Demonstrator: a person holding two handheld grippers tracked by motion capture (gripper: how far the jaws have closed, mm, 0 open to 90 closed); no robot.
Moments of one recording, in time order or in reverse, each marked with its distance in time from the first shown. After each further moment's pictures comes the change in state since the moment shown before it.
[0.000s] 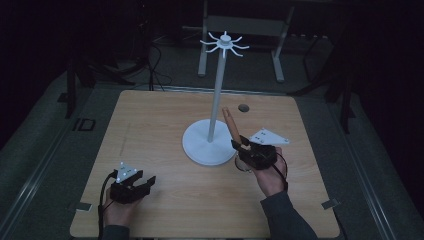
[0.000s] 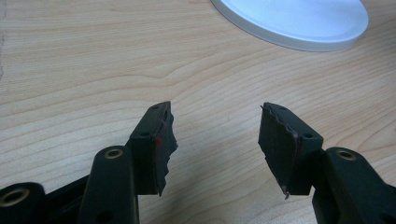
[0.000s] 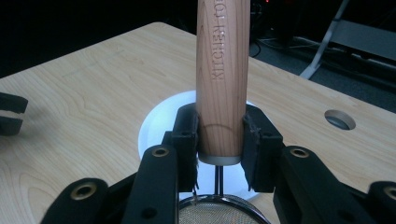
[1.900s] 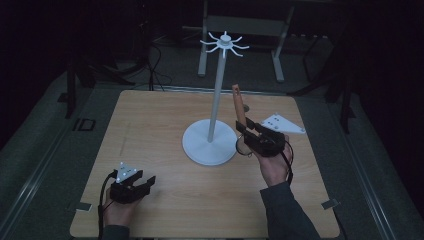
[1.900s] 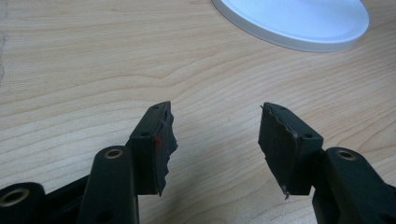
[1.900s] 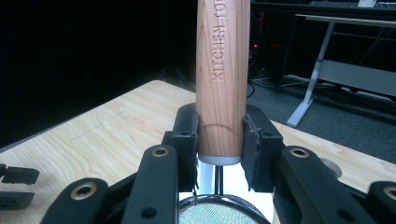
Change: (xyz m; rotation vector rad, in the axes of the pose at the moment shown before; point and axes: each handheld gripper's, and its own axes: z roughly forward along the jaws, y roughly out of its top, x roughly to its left) left arm 0.000 0.000 0.000 -0.003 0.001 -0.003; right arm -0.010 0.040 -0.019 -0.177 -0.011 0.061
